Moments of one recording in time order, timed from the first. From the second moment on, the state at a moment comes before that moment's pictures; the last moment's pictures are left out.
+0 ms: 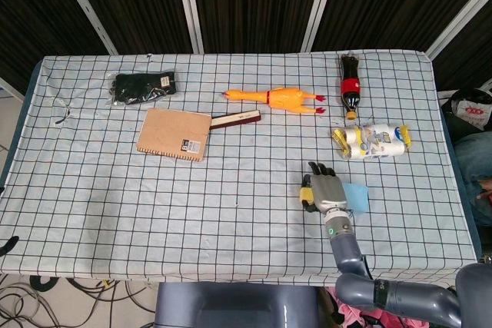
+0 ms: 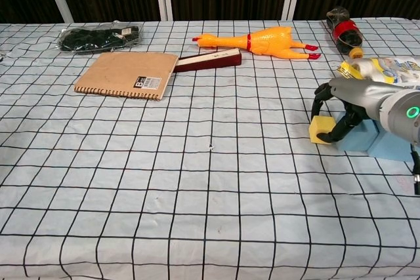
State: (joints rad) left arm 0.03 -1.06 -0.05 -1.66 1.47 1.60 0.15; right arm 0.72 -1.61 0.19 -1.62 -0.58 1.16 -0.64
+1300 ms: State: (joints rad) left arm 0.03 -1.07 -0.05 -1.66 1.46 1.60 0.16; right arm 0.70 -1.61 0.17 -1.63 -0.58 1.16 -0.66
